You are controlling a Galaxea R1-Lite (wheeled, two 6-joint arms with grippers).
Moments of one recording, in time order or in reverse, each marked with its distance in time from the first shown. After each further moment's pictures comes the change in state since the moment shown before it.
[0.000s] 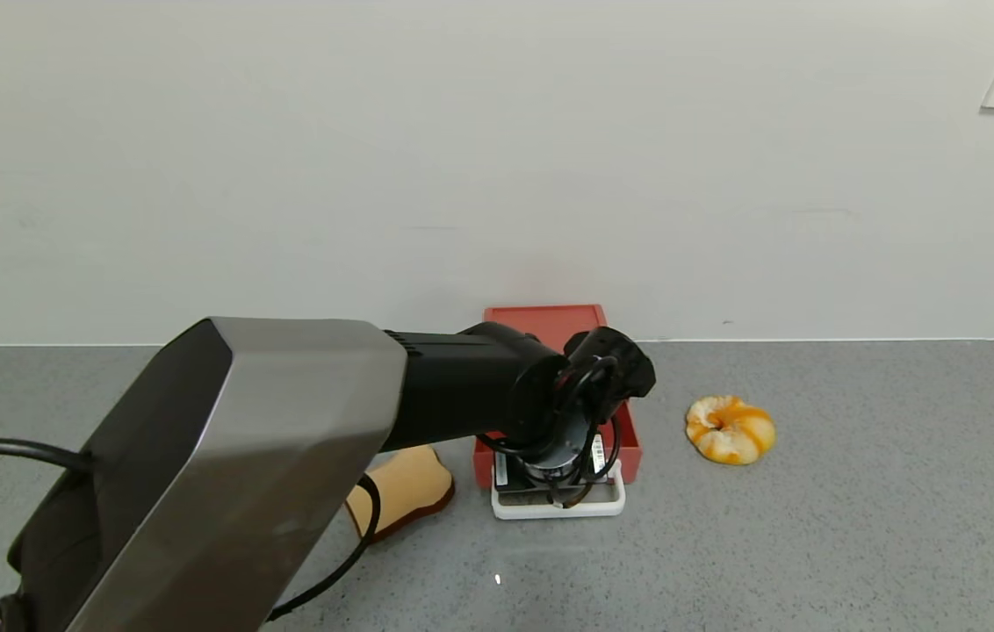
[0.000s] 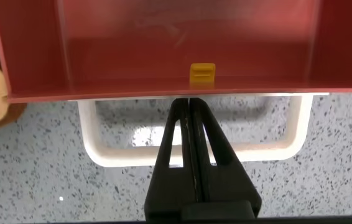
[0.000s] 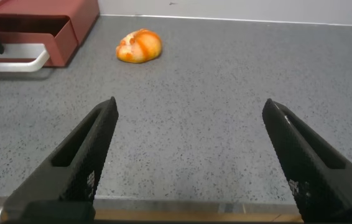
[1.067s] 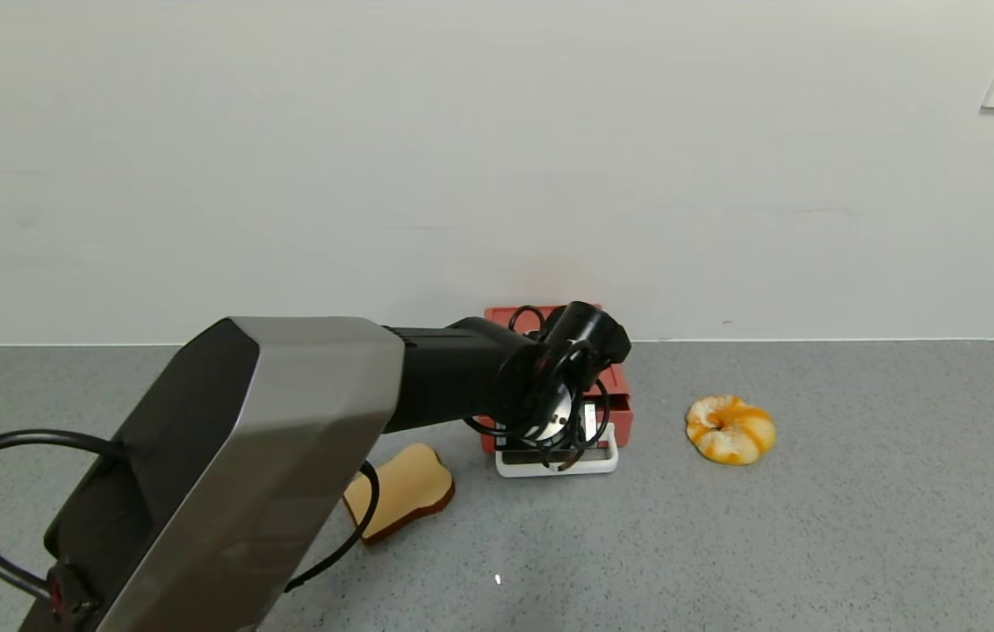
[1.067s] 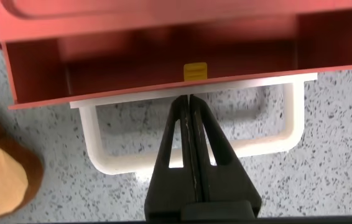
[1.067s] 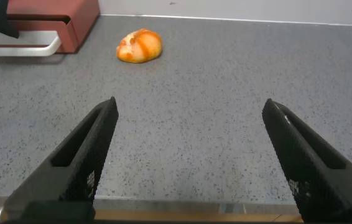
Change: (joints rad) left arm 0.057 0.044 -0.044 -0.161 0.000 0.176; right arm 0.000 0.000 0.000 0.000 0.000 0.000
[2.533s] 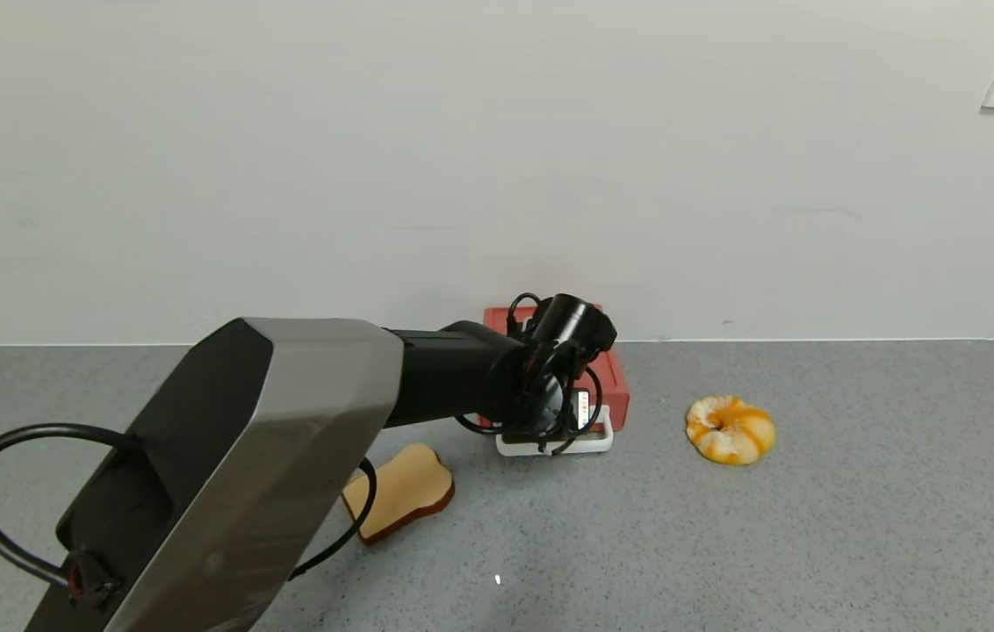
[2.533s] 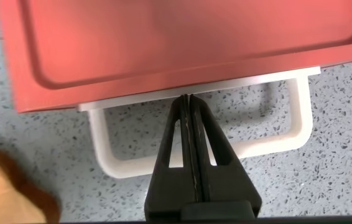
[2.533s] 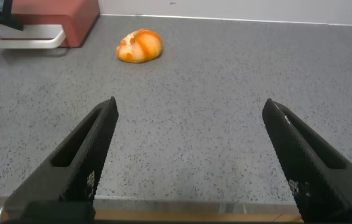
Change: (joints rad) left arm 0.033 0.014 0.009 -0.114 0.025 0.109; right arm 0.000 0.000 0.000 0.000 0.000 0.000
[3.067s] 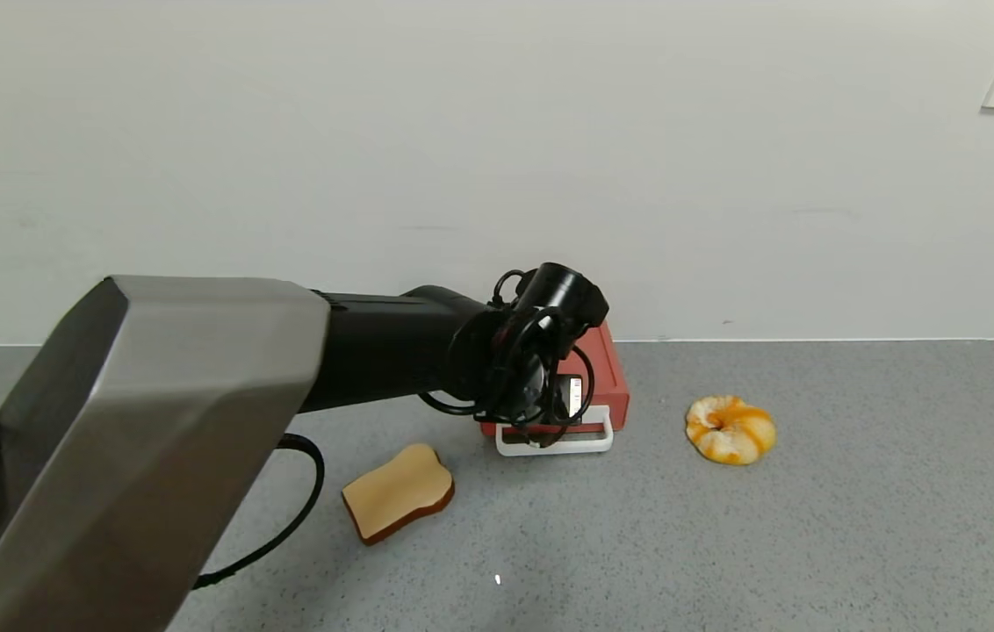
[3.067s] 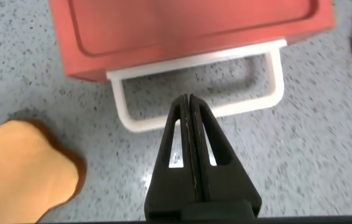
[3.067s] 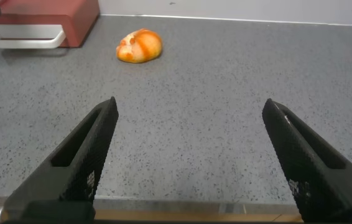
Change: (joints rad) left arm -0.009 -0.143 0.084 0.065 -0.036 0.006; right arm 0.000 0.000 0.000 0.000 0.000 0.000
